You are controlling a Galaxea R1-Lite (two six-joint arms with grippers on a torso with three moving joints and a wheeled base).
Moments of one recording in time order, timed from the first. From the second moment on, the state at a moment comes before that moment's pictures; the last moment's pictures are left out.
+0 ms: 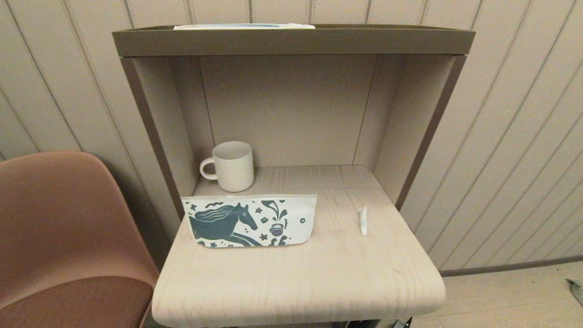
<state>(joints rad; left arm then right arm) 0.00 0.35 -0.41 0.08 -0.22 -0.05 0.00 0.00 0.00 -0.03 0.00 -0.04</state>
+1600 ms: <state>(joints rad) -0.03 1.10 -0.52 -0.02 -1.05 0.34 0.00 0.00 0.00 -0.02 0.01 -0.04</state>
